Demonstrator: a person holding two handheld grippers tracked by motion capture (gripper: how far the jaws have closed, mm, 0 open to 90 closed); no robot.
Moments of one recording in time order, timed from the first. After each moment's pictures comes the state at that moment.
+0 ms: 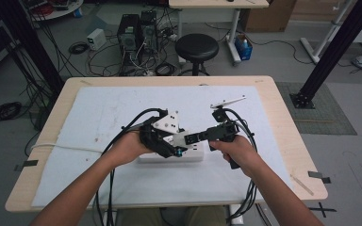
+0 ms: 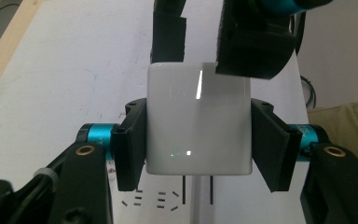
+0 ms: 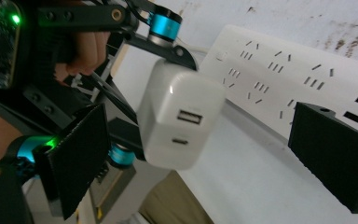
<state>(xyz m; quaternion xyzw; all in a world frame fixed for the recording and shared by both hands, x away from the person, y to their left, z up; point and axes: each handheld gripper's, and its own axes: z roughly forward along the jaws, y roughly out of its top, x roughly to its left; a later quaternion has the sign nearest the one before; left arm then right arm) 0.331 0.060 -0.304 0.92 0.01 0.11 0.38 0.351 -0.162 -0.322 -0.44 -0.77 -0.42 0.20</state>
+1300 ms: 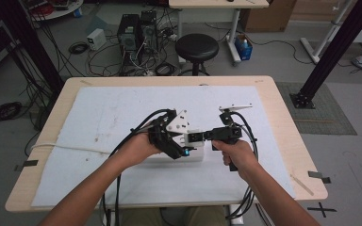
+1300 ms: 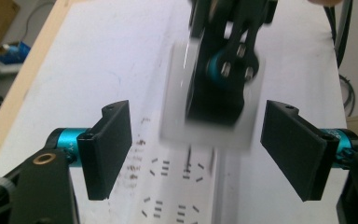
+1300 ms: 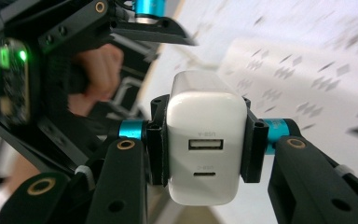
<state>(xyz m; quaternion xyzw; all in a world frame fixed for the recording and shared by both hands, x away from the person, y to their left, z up) 0.332 0.048 -0.304 0.92 0.05 0.16 0.36 0.354 -0.182 -0.345 -0.46 -0.71 -0.48 0.23</state>
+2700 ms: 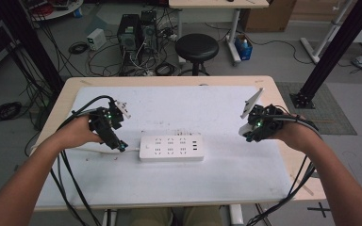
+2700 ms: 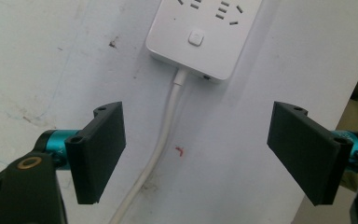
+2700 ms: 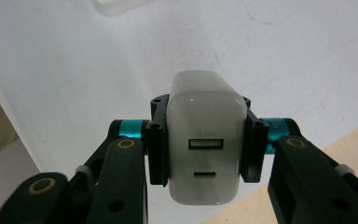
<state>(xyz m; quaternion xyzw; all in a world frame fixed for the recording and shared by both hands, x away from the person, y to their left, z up) 0.368 0.188 -0.300 0.96 0.21 0.04 0.16 0.358 -0.252 -0.281 -0.18 -0.97 -0.11 -0.14</state>
